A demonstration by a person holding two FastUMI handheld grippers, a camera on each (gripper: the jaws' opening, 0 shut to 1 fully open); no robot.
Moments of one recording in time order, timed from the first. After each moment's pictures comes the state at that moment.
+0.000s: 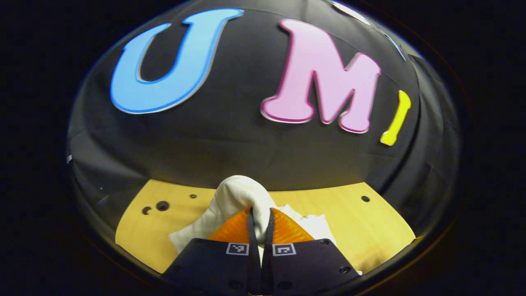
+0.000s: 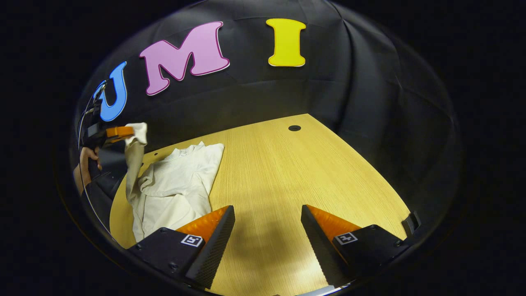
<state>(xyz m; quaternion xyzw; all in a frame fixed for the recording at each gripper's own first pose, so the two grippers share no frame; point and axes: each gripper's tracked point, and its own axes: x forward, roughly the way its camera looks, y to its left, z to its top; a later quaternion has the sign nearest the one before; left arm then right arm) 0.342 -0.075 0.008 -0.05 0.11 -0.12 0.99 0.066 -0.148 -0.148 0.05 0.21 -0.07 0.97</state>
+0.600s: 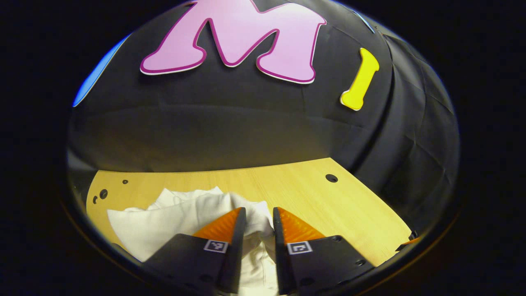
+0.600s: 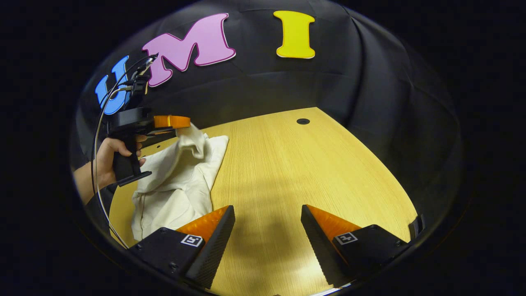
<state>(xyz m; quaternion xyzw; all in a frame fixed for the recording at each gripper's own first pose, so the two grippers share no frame) 0.364 -0.242 -0.065 -0.03 0.16 -0.21 0.96 0.084 -0.137 -0.168 0.05 0.24 -0.04 0.97</state>
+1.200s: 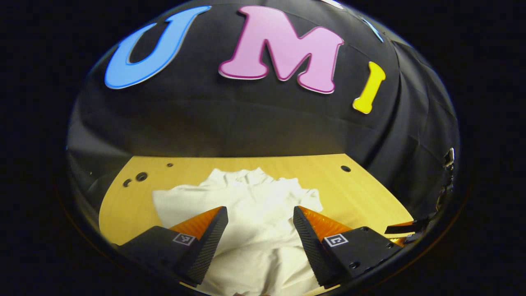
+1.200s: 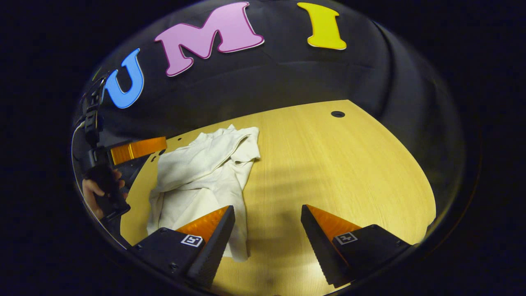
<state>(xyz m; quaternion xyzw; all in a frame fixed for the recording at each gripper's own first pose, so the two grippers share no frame) 0.252 -0.078 -0.092 -0.05 0.17 -0.12 0.98 0.112 -0.053 -0.185 0.06 0.28 0.05 0.96</state>
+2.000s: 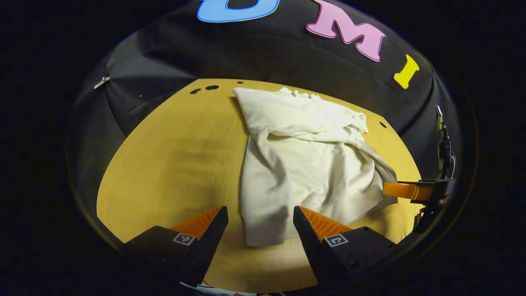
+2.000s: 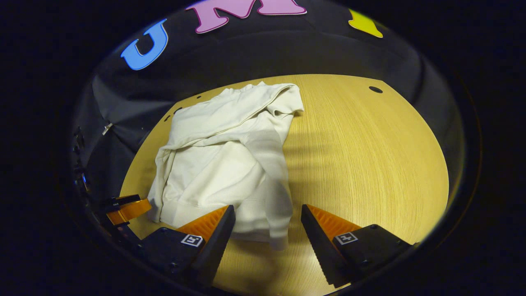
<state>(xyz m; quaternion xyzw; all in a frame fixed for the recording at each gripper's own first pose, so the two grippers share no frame) 0.090 0.013 -0.258 -0.10 0.35 -0.01 0.93 0.087 0.008 -0.263 0.01 0.37 0.09 0.92</state>
